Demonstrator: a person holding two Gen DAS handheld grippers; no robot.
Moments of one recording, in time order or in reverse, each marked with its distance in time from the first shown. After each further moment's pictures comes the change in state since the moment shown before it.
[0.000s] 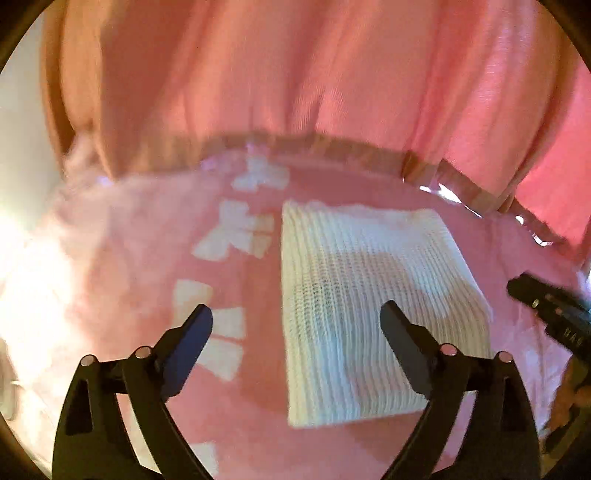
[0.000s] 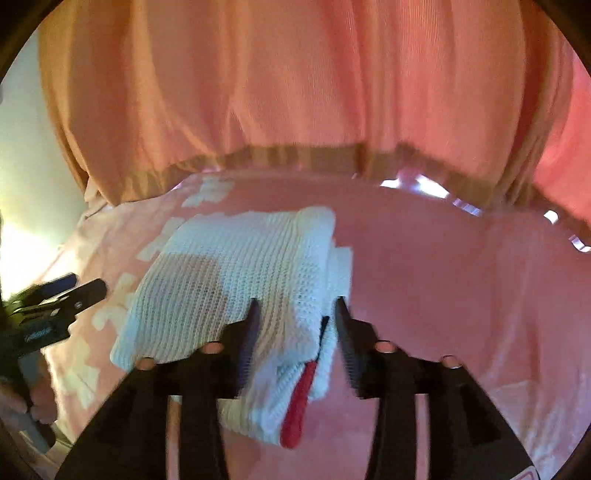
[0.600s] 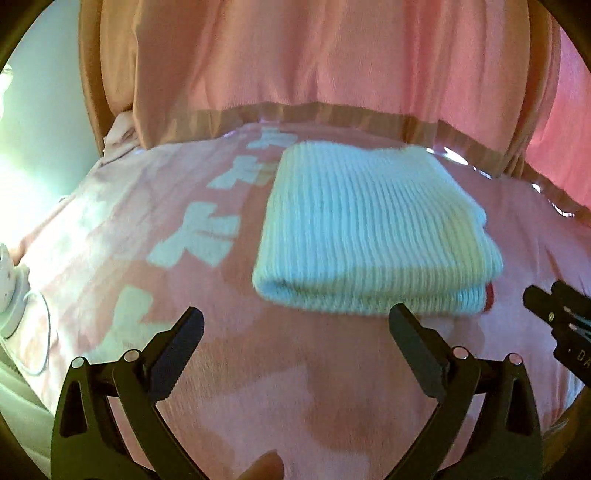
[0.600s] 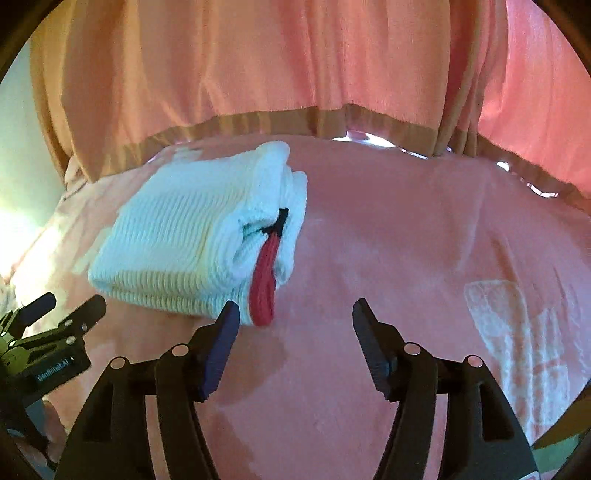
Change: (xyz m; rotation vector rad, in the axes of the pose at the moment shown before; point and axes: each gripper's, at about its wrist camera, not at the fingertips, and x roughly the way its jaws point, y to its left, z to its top) left arm -0.024 -0.048 -0.098 -0.012 0.019 0.130; right arm -0.031 -0.008 -0.104 0.073 0.021 -0.123
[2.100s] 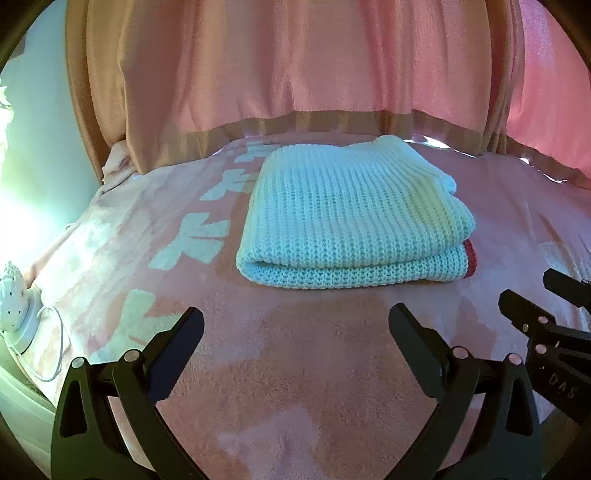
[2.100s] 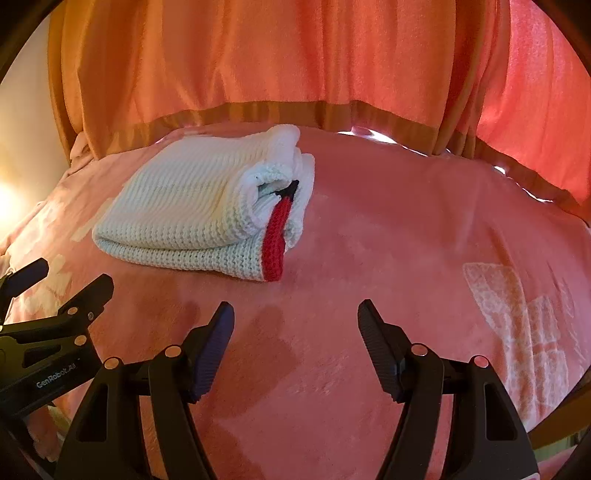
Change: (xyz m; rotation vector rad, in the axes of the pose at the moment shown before) left arm -0.020 -0.025 -0.025 0.111 -0.069 0.033; right arm -0.007 0.013 -0.033 -0.044 -0.002 -0.023
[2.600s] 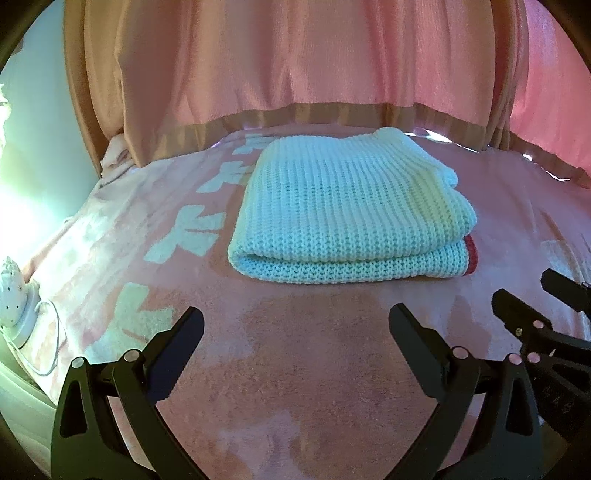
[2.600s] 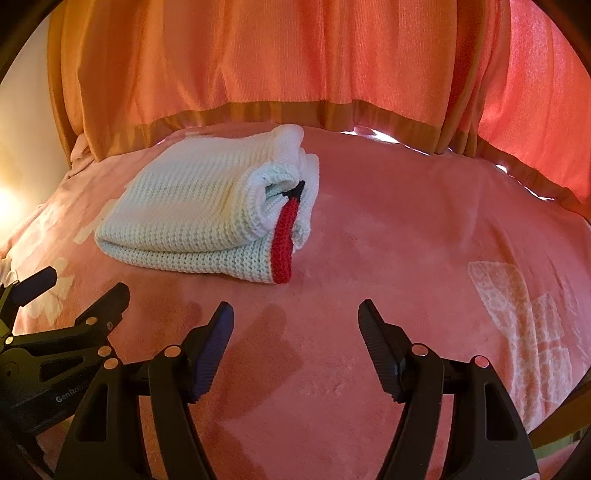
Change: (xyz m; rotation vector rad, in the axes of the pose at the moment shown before) left arm 0.007 -0.004 0.001 -0.011 0.037 -0.001; right arm 0.000 0.011 -0.001 0.019 -0.002 -0.003
